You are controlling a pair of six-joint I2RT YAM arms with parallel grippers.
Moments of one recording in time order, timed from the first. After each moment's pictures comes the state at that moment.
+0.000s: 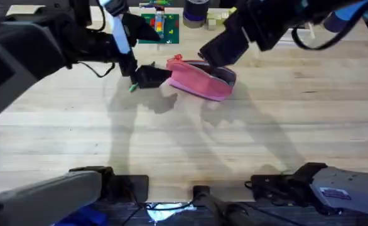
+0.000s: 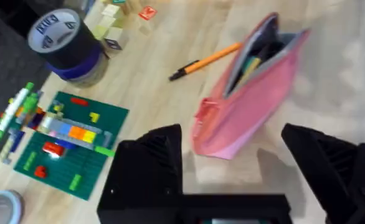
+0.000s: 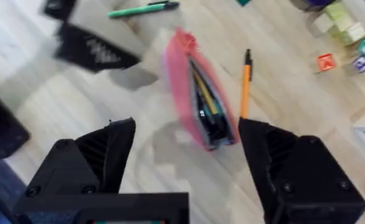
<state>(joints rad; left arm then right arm) 0.02 1.39 0.94 -0.51 0.90 1.04 0.57 1.39 1.62 -1.14 -0.12 -0.22</state>
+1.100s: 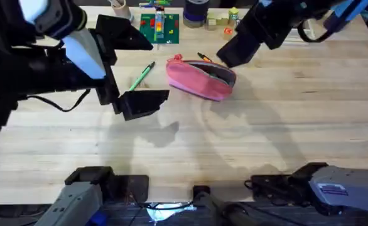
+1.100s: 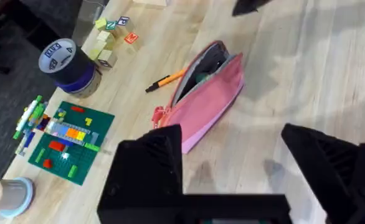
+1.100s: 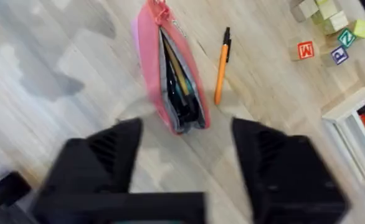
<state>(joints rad) 0.04 0.93 0.94 -0.90 0.90 1.03 0.48 1.46 1.62 -1.19 -0.11 -0.43</state>
